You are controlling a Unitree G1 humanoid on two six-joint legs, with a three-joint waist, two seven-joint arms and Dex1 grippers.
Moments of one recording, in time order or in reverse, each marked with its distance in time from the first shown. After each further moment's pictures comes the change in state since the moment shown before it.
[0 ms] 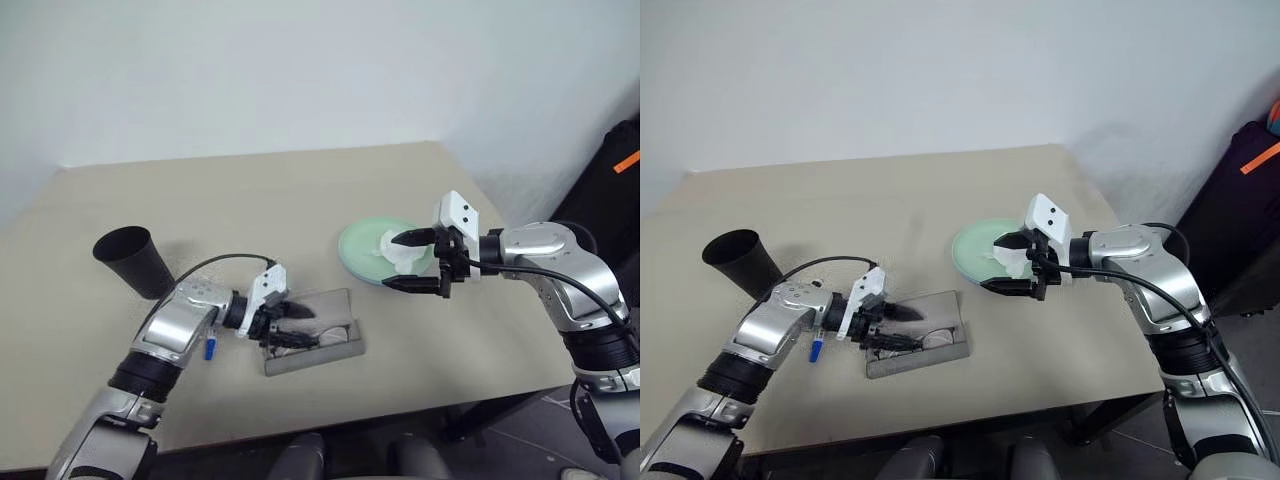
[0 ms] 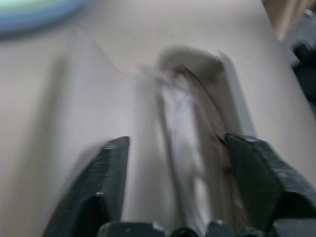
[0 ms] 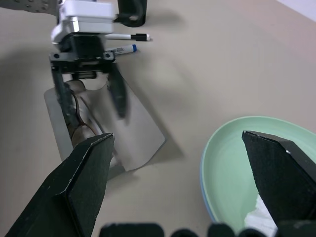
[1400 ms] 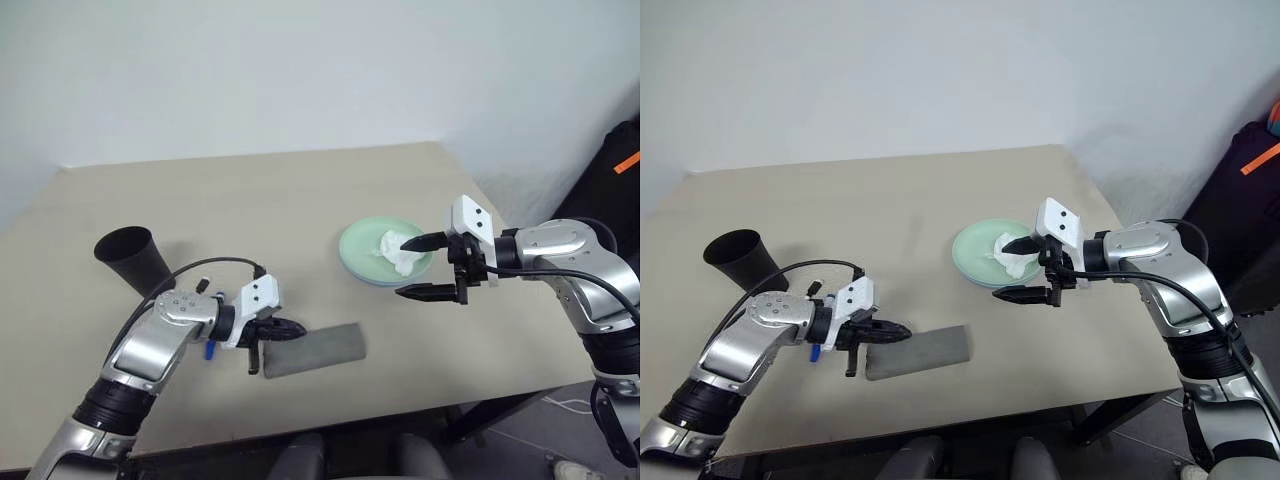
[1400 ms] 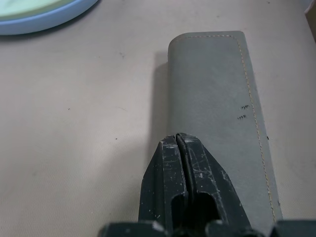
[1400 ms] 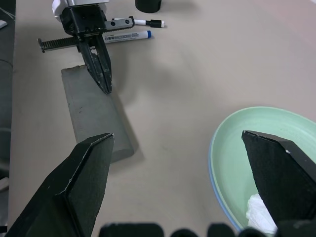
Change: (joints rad) left arm 0.211 0.127 0.026 -0.303 0.053 0.009 0.096; right arm 0.017 -0.086 -0.009 -0.050 0.013 -0.002 0.081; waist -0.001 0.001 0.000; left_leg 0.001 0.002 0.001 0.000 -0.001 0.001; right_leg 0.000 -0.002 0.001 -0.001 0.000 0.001
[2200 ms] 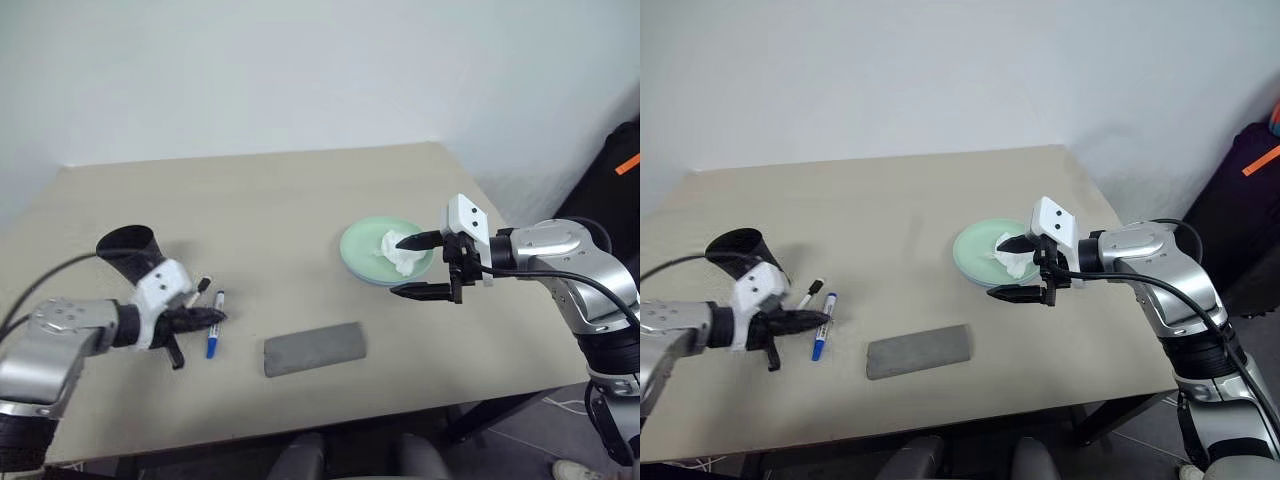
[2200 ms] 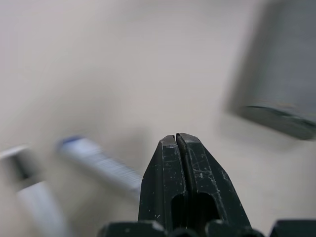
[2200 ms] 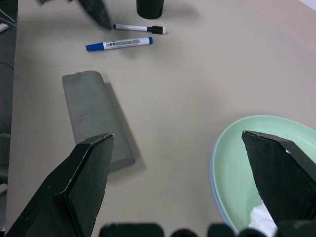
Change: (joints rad) left arm 0.145 0.231 0.400 0.030 -0.089 0.111 0.124; right arm -0.008 0.028 0.005 0.000 0.000 0.003 -0.017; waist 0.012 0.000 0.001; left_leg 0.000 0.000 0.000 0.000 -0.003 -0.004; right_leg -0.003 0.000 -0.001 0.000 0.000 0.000
